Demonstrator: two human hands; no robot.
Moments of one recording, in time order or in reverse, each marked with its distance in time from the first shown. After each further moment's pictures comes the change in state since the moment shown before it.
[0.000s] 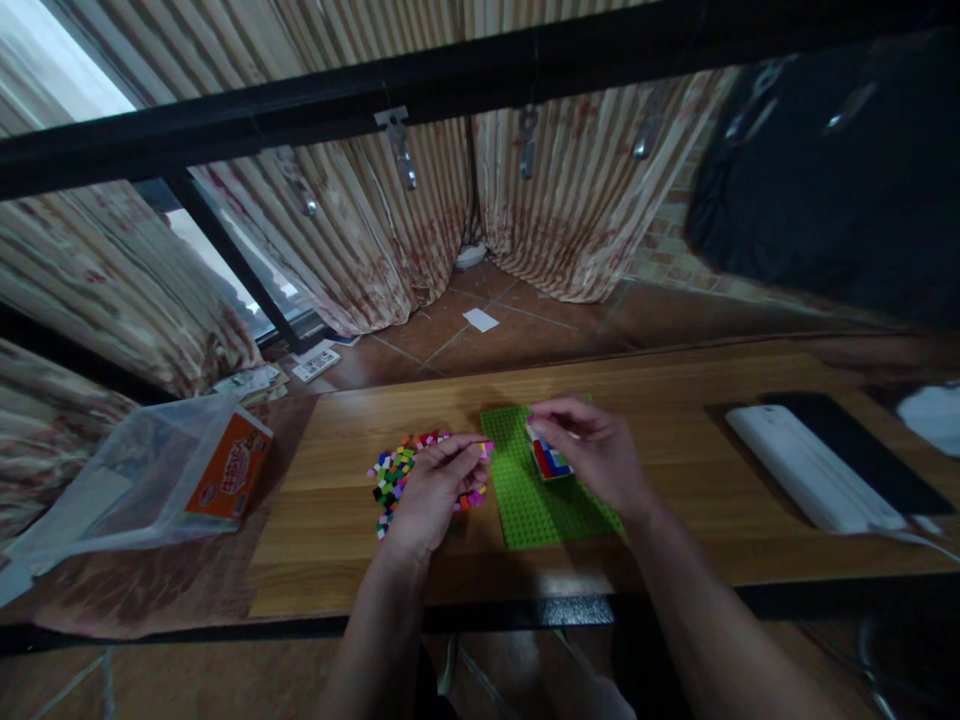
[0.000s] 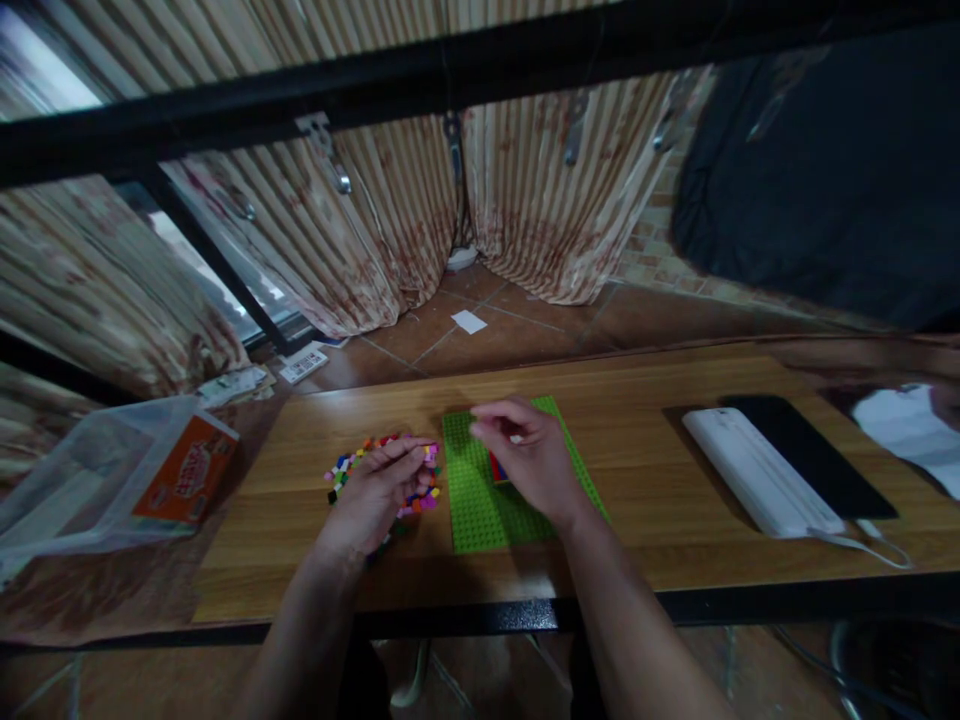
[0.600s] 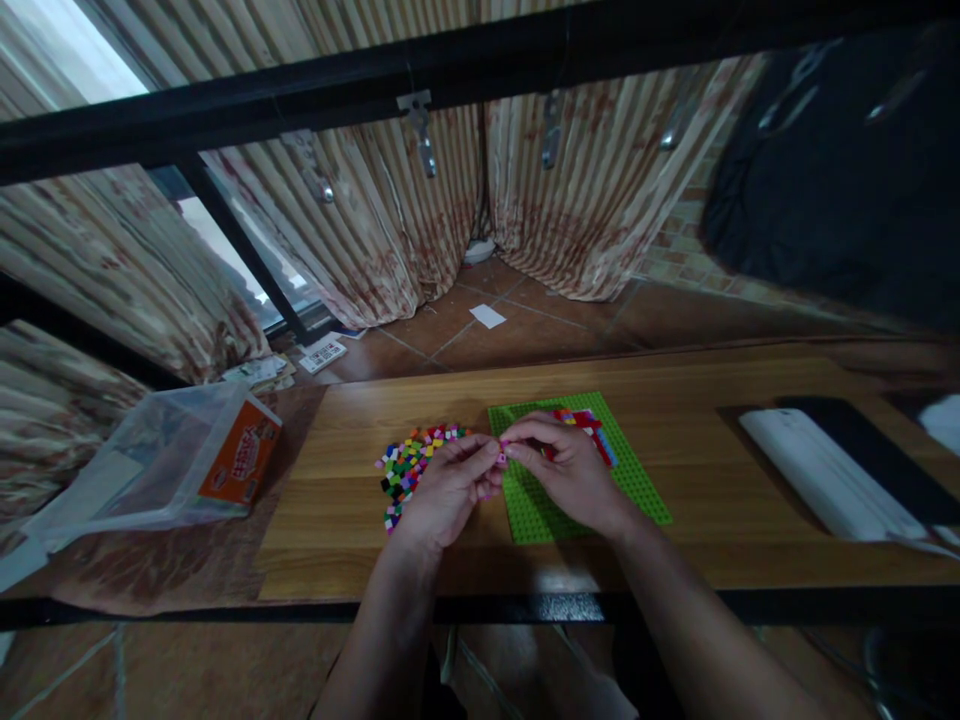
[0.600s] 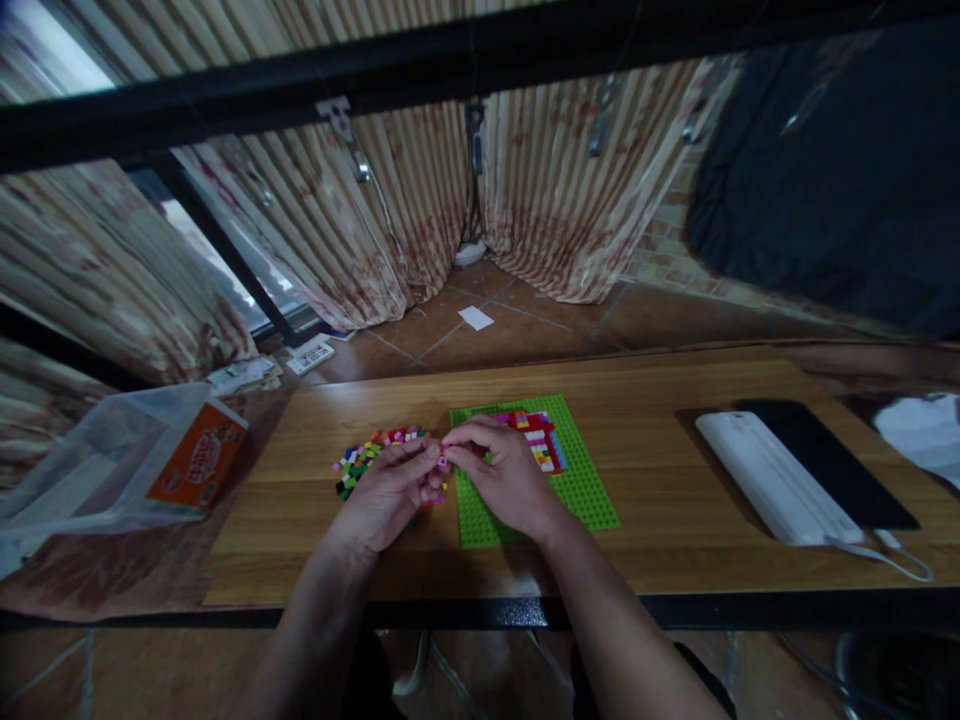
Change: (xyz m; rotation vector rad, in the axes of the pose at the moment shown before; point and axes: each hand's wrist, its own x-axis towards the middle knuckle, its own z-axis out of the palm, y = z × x) left_hand 0.000 -0.004 0.001 -0.144 -0.122 -0.089; right_hand -0.011 -0.006 0.029 -0.066 -0.289 -0.138
